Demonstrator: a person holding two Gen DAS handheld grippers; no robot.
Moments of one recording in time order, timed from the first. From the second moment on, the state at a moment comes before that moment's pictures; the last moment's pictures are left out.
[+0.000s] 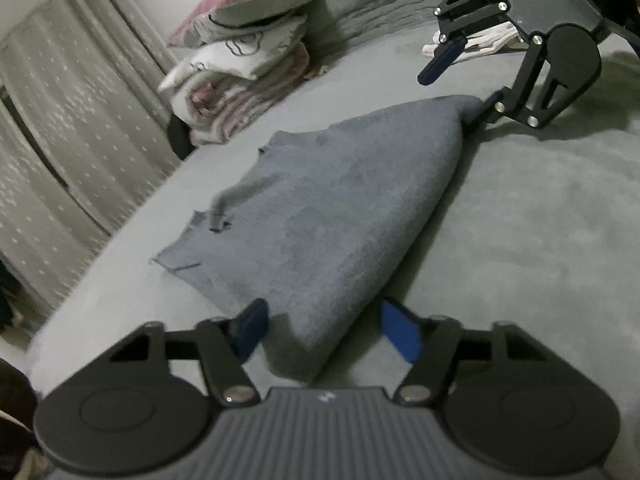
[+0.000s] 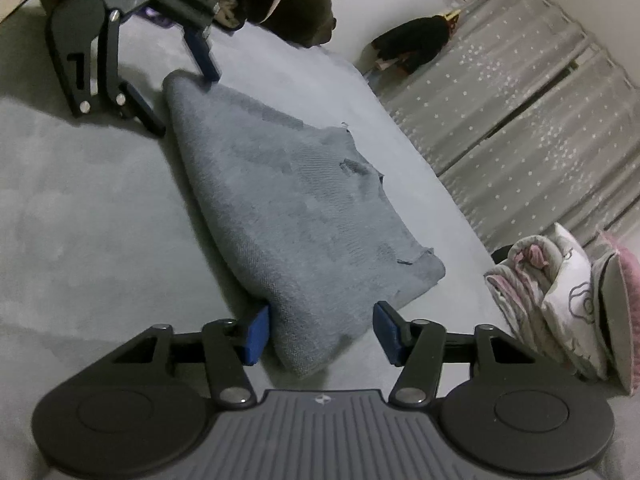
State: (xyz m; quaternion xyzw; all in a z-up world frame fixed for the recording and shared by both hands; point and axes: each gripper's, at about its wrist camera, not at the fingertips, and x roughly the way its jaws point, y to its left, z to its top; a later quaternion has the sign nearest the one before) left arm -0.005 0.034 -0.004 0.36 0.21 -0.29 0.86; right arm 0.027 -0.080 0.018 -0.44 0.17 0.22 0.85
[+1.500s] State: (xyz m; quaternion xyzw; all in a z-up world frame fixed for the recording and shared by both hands) left arm -0.007 0.040 0.048 0.27 0.26 -0.23 0.90; right arm 0.013 -0.087 0.034 -0.43 0.17 0.23 0.85
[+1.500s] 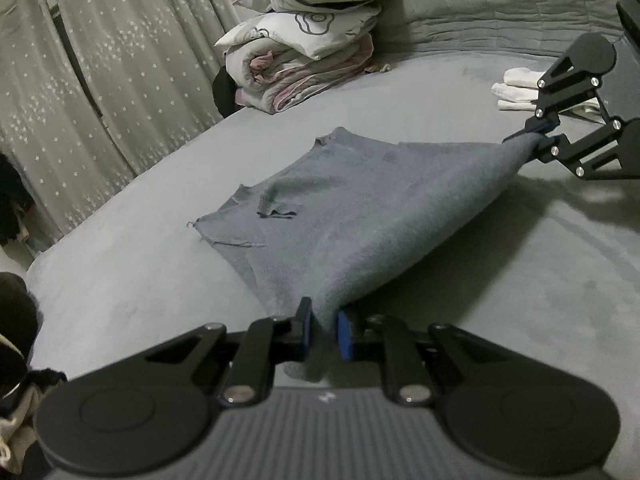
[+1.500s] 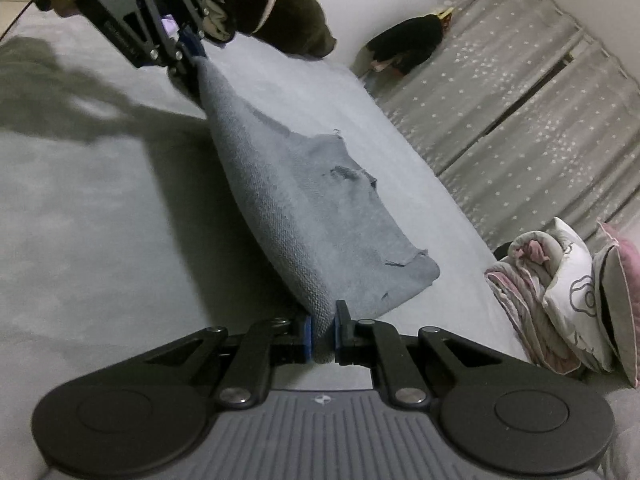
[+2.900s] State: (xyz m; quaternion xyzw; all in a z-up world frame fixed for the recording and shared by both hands) left arm 0.037 0.052 0.130 0.12 0.27 -0.19 0.94; right arm 0.068 -0.089 0.119 -0.29 0.18 0.20 0.92
